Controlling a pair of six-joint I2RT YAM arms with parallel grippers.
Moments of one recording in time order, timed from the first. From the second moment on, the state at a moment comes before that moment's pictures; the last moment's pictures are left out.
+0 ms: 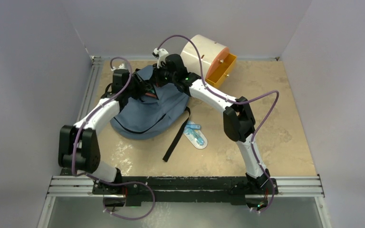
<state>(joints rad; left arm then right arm) -0.16 1.56 1.06 -0.08 0.16 -0.78 0.72 2.24 2.01 -0.15 -0.26 0.27</state>
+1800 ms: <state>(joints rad) -0.80 1.68 0.98 0.04 0.25 -0.17 0.71 2.24 2.07 -0.23 -0.25 0.17</state>
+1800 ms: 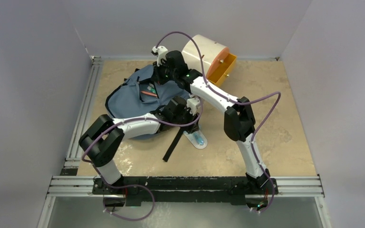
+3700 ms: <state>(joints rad) -0.80 1.94 1.22 -0.12 0.20 0.06 0.71 2.27 2.13 -0.27 -0.29 0.12</state>
